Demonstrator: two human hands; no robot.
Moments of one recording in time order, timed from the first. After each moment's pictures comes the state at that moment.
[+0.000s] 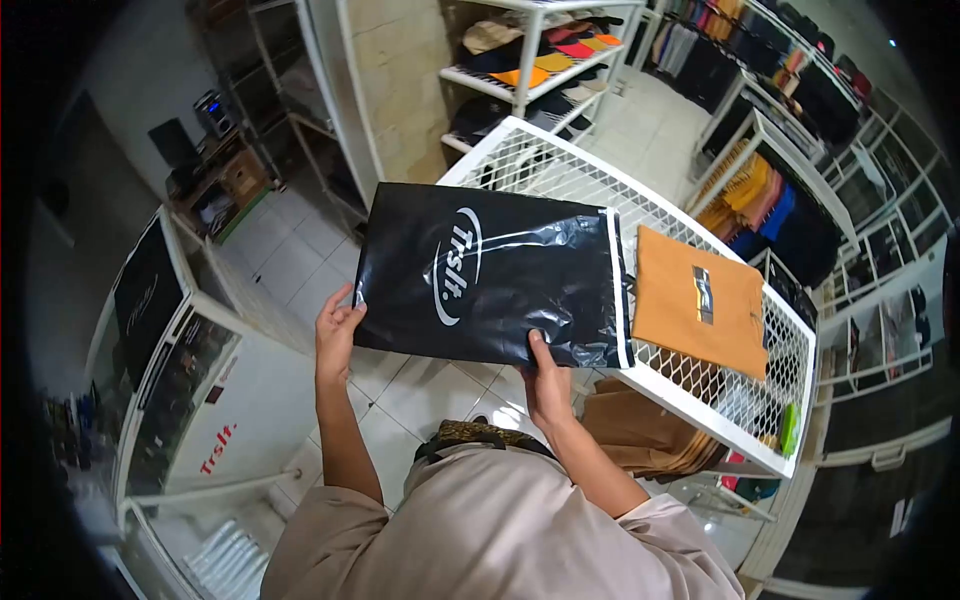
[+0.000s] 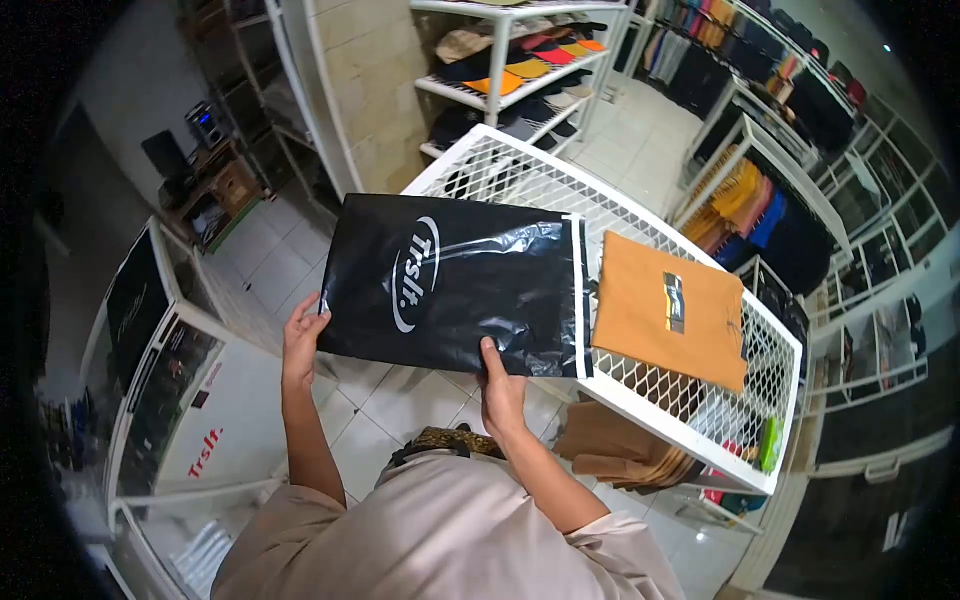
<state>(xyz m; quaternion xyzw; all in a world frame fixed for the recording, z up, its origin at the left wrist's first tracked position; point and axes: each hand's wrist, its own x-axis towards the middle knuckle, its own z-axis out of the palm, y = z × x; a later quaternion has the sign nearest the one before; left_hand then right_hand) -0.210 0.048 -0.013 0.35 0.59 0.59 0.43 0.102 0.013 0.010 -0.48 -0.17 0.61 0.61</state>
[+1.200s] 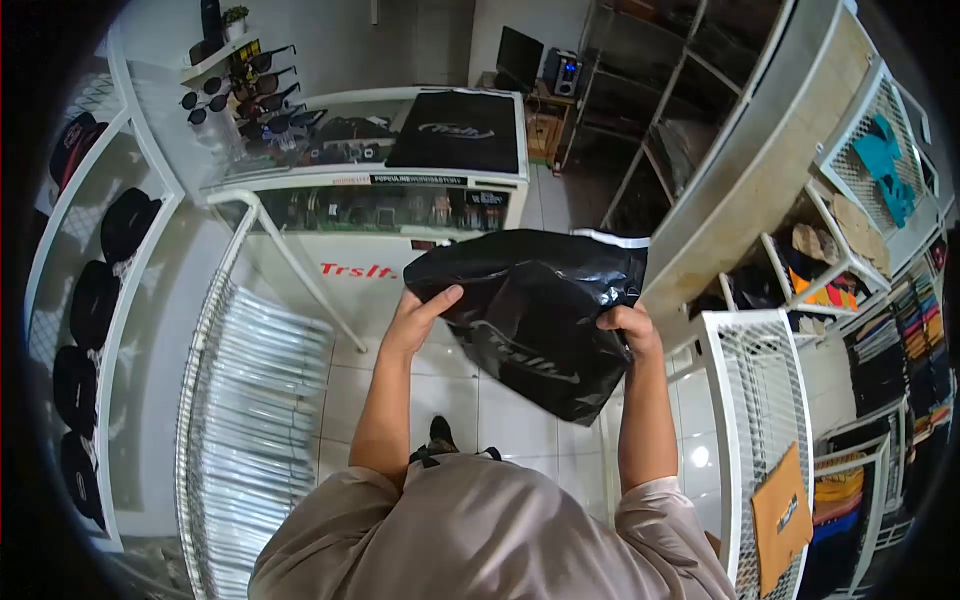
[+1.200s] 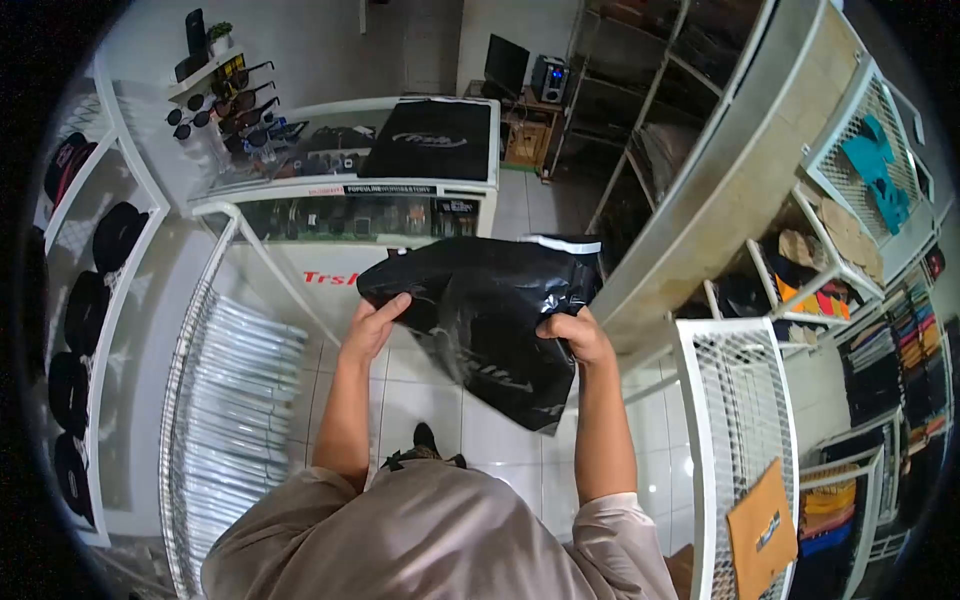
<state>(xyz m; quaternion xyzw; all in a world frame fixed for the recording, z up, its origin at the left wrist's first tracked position) -0.350 -0.230 0.035 0.30 0.46 0.81 0.20 -0.164 0.036 0.104 -0.06 -0.62 0.76 0.16</state>
